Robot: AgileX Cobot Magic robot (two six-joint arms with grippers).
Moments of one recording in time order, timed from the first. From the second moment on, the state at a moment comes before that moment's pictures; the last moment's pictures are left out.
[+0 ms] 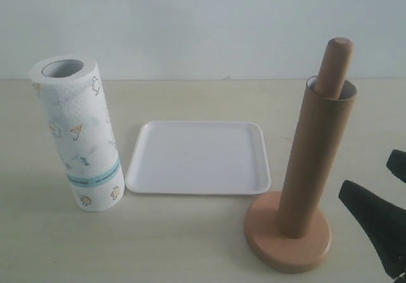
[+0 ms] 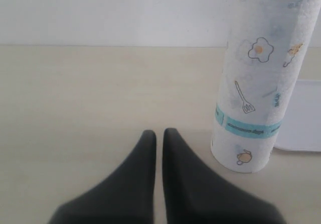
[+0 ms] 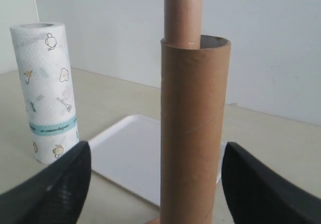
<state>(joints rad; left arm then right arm) -0.01 0.00 0.00 -0.03 0.31 0.00 0.44 0.57 0.00 -0.39 -0.48 0.37</state>
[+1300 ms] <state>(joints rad) -0.01 0.00 0.00 -0.03 0.31 0.00 0.44 1.44 -0.15 -0.16 -1.10 0.05</state>
